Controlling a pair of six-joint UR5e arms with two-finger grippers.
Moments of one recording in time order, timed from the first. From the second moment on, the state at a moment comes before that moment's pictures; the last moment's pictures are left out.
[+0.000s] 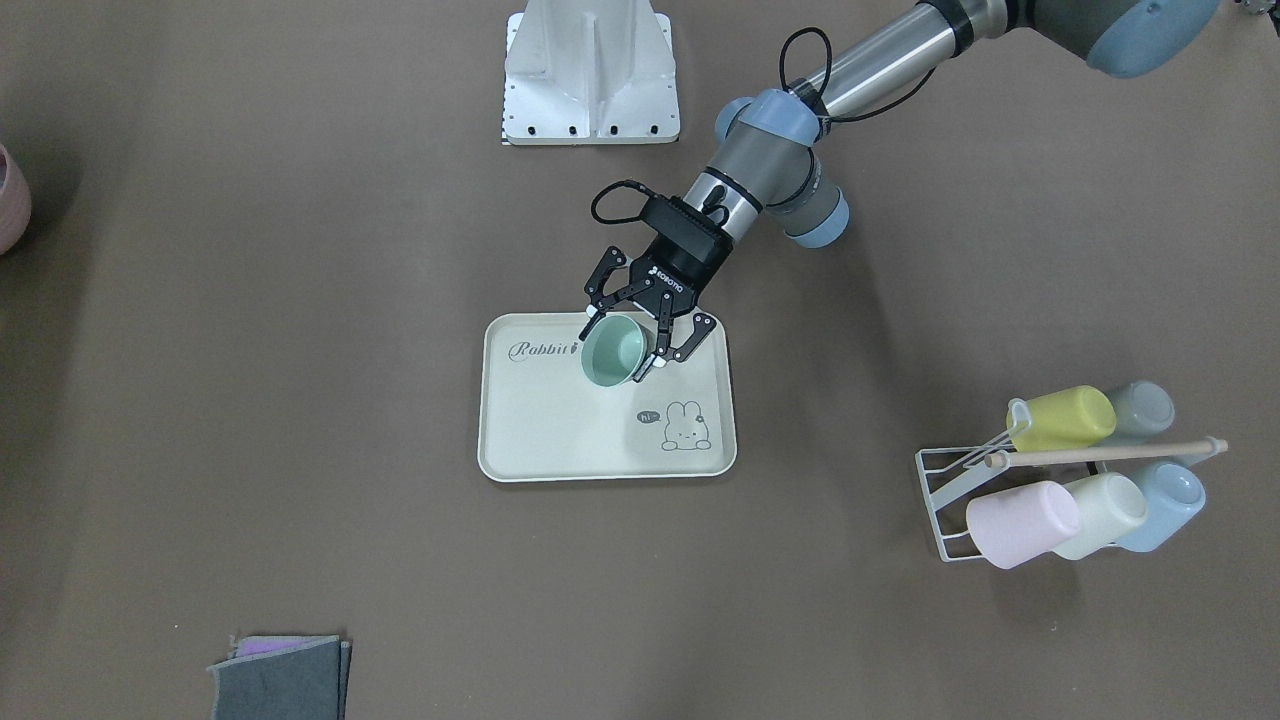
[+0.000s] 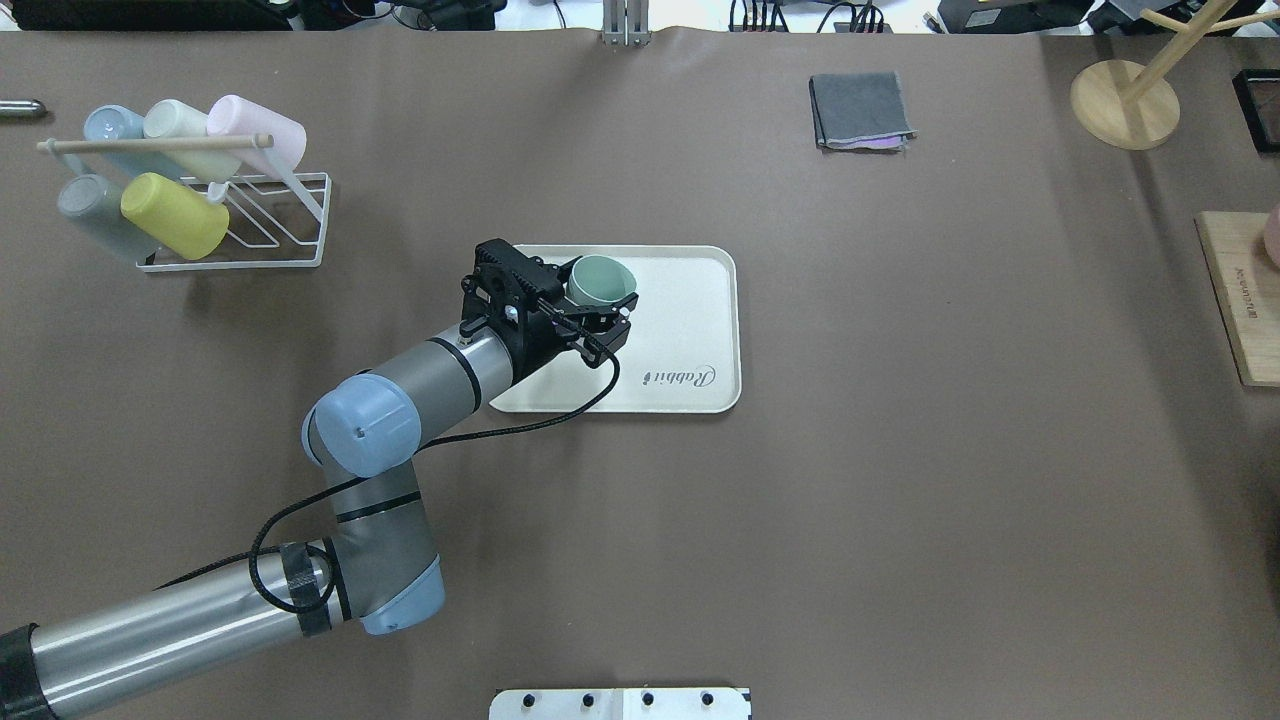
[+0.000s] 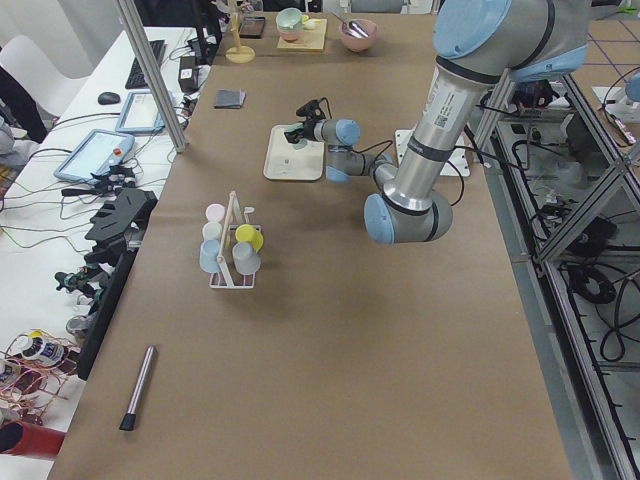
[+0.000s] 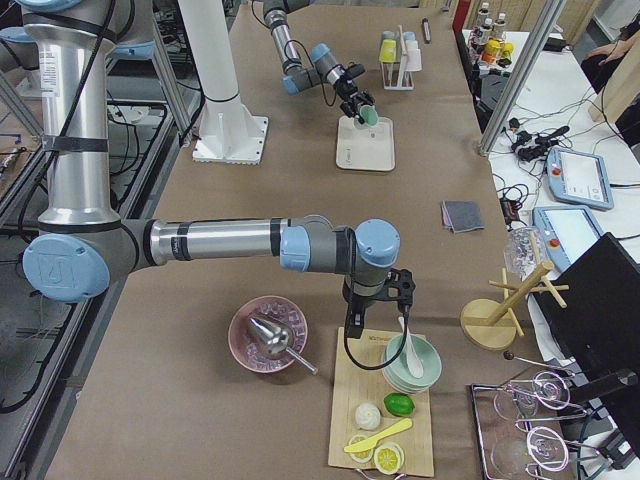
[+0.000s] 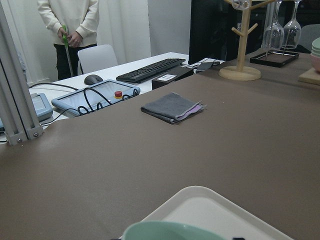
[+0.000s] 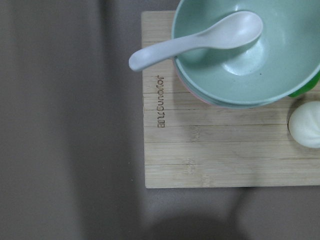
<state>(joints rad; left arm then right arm) -0.42 -2.19 -1.31 -2.90 -1.25 -0.65 1.53 -1.61 1.68 -1.68 2.36 0.07</state>
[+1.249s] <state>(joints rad) -0.39 -2.28 -1.20 -2.86 -1.19 -0.90 1.50 -1.57 1.72 -1.67 2.30 0.07</state>
